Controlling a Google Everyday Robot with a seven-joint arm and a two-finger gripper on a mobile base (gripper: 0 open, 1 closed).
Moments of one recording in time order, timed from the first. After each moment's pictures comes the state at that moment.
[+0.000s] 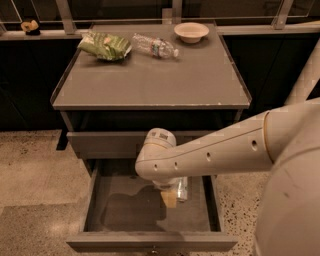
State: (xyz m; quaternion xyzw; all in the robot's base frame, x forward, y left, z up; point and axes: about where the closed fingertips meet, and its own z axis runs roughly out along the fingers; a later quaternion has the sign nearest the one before) arm 0.518 -0.057 0.550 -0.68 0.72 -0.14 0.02
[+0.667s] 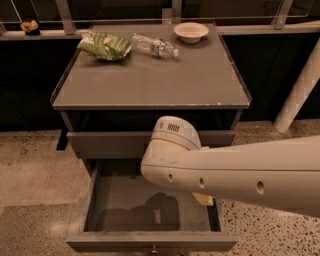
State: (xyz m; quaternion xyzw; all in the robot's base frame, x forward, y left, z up) arm 0.462 -0.151 0.692 -0.61 0.74 -0.29 -0.04
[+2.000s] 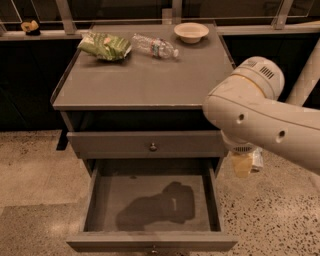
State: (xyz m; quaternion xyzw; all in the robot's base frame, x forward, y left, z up) arm 0.490 -0.233 0.778 -0.62 0.75 -0.23 0.02
